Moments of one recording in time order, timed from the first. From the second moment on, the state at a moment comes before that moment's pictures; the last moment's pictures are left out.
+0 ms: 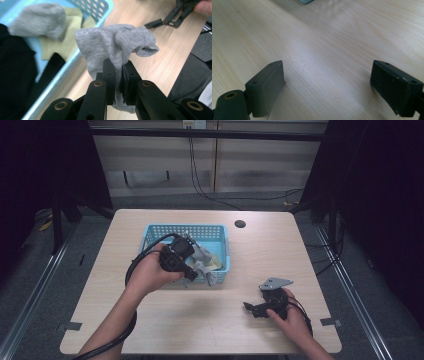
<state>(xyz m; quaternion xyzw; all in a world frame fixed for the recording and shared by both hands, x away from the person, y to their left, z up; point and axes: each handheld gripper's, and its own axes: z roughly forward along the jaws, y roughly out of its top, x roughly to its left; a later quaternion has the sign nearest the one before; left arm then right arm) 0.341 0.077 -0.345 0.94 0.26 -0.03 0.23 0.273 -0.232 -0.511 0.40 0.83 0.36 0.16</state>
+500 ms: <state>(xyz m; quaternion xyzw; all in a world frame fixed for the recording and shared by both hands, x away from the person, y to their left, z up) 0.329 0.064 -0.390 0.95 0.24 -0.05 0.21 0.273 -0.232 -0.511 0.40 0.83 0.36 0.16</state>
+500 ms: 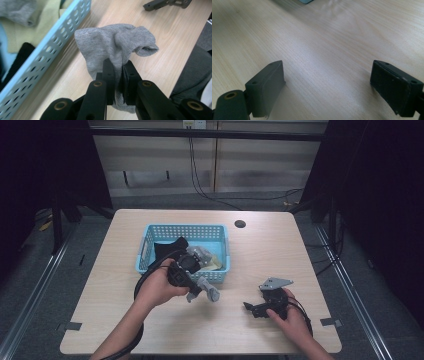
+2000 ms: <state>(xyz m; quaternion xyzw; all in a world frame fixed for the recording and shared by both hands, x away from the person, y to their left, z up) 0.333 0.068 -0.398 0.93 0.29 -0.05 0.21 0.273 -0.232 -0.511 0.40 0.83 0.36 0.16</state>
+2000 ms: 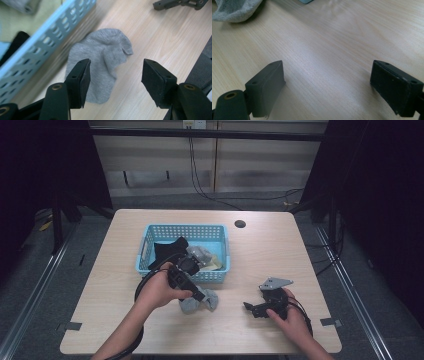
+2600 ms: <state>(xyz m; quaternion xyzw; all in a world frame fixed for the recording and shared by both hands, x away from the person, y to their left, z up) 0.367 0.078 -0.367 0.91 0.33 -0.02 0.23 0.273 -0.232 -0.511 0.40 0.83 0.36 0.16</state>
